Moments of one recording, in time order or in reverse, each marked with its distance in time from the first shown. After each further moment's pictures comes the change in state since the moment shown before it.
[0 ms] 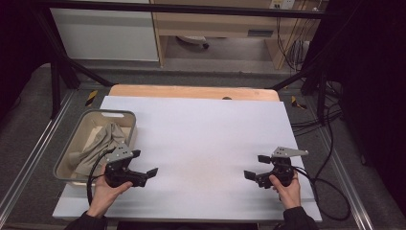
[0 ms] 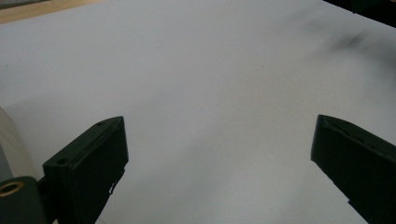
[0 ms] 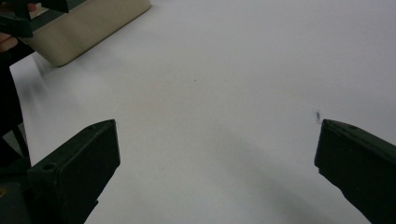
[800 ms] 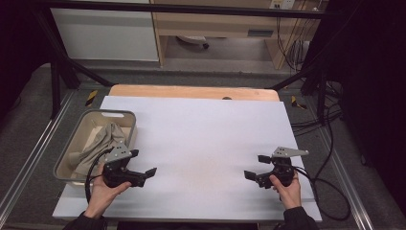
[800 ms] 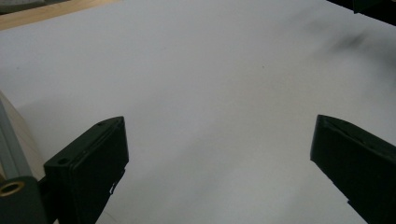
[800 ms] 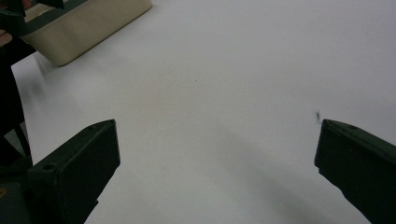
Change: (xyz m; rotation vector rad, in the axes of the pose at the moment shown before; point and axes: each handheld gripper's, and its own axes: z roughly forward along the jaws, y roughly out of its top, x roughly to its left) left arm -0.002 0.005 -0.008 0.012 0.018 0.007; right arm 0.000 0.000 -0.001 0.001 0.003 -0.002
